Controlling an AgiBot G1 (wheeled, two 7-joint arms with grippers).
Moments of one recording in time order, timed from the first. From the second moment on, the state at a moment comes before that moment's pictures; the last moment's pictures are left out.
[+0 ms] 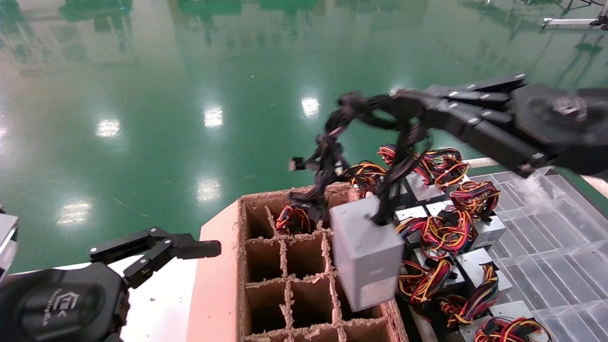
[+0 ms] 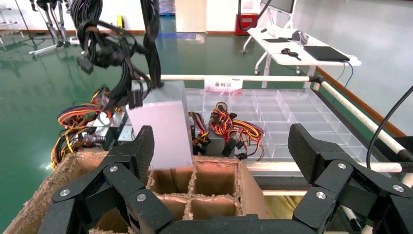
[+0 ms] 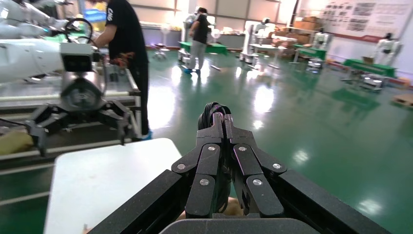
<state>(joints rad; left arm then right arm) -1.08 0.61 0.29 -1.28 0.72 1.49 -0.18 1.86 -0.61 -1.17 0.64 -0.27 -1.58 -0.14</state>
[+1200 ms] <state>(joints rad) -1.08 0.60 0.30 -1.28 0.72 1.49 -0.18 2.11 -0.35 -1.29 0.29 -0.53 -1.57 -0.22</state>
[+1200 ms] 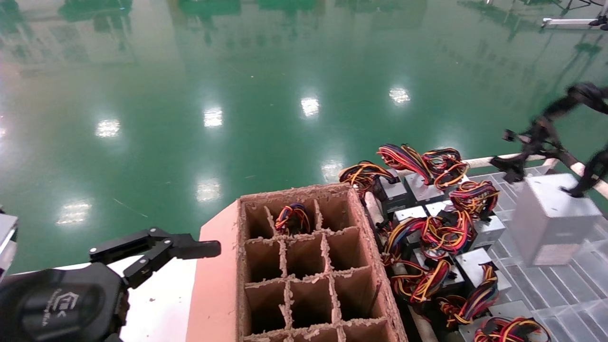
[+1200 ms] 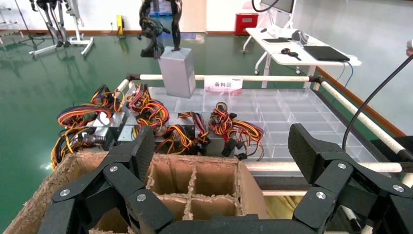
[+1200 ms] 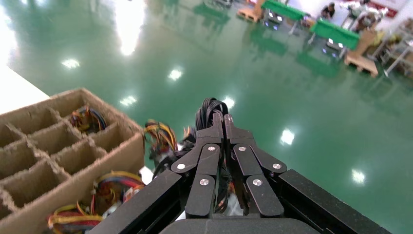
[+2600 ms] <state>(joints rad) -1.08 0.60 0.30 -1.28 0.72 1.49 -0.18 1.73 -0.47 -1.24 0.05 -0.37 -1.57 -0.29</state>
